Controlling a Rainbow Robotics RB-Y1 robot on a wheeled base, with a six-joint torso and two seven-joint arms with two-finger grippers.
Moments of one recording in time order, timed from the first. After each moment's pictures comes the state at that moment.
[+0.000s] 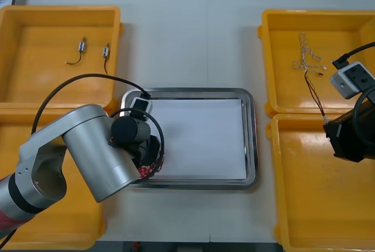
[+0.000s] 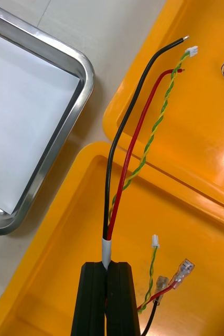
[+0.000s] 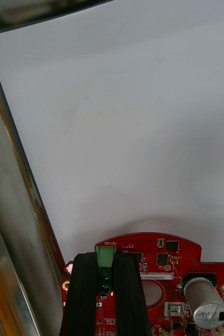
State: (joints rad) right arm -0.13 -0.58 -0.26 -2.58 -0.82 1.92 1.57; left arm -0.41 0.61 -0.74 -2.15 0.23 1.59 -0.78
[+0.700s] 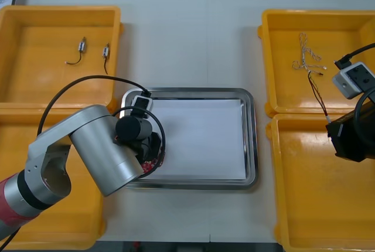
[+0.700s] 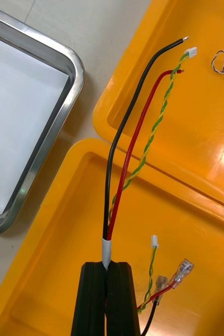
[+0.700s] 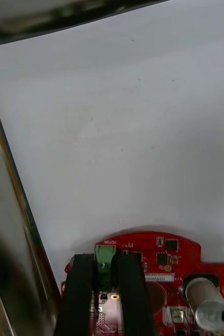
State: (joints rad) right arm -0.12 -0.58 -0.26 -2.58 -0.79 1.92 1.57; left arm -0.42 0.59 -0.74 -2.07 0.20 1.51 -0.78
